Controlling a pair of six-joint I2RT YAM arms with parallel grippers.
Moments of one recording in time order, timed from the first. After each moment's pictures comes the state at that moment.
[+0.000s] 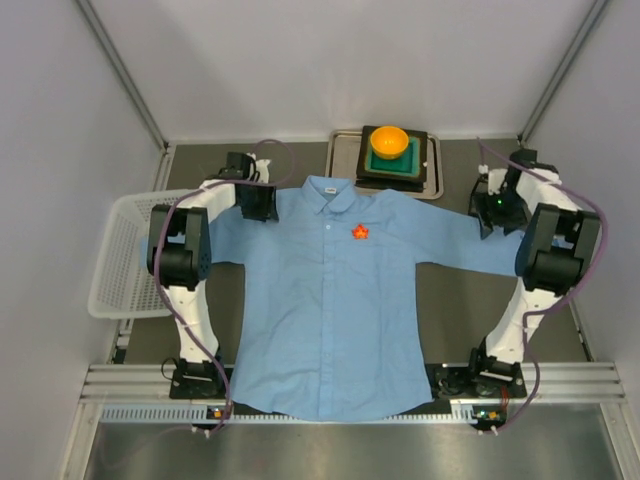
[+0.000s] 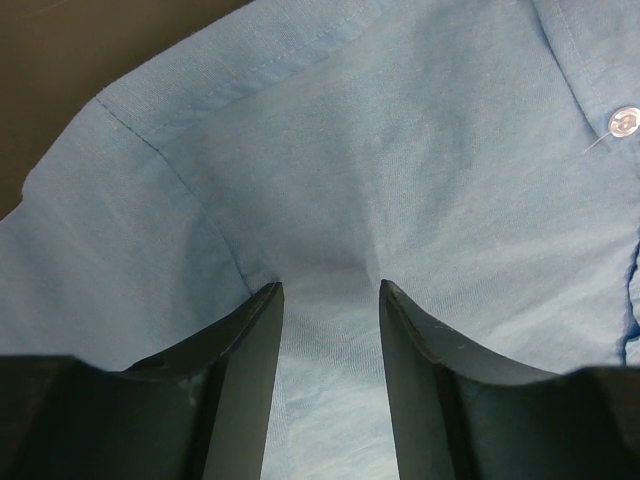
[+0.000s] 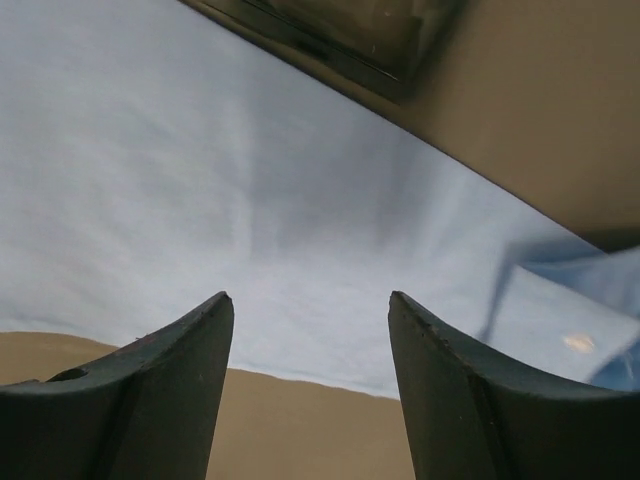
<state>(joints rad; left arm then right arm) -0.11 2.05 1.45 -0.44 0.29 -0.02 -0.21 1.96 1.51 -0.89 -0.09 -0.40</state>
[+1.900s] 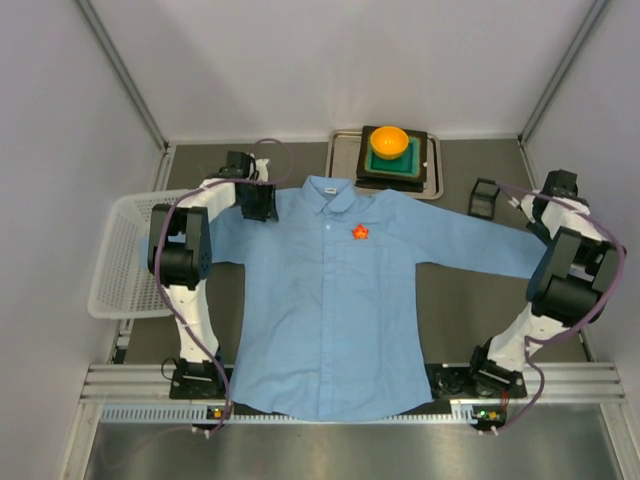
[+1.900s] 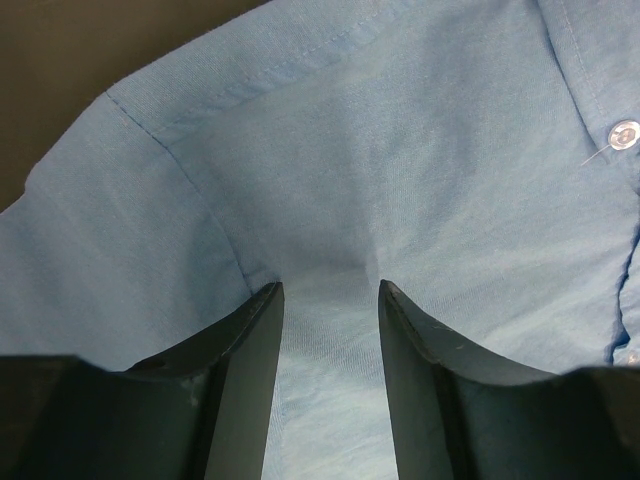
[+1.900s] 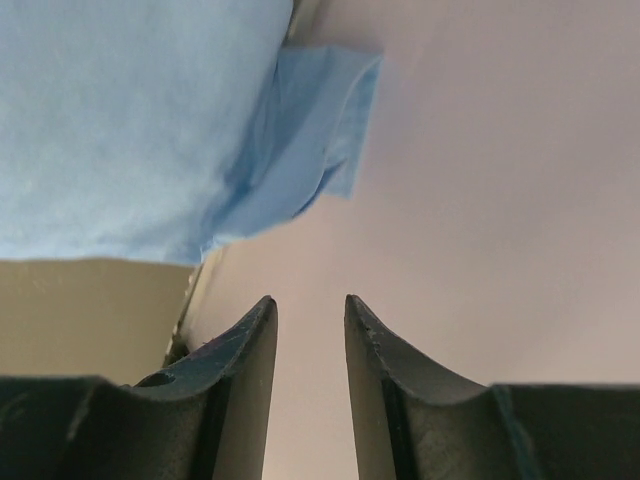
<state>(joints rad) -0.11 2.06 1.47 -0.47 0.29 -0.05 -0.42 1.75 1.22 -0.60 0.46 -0.98</state>
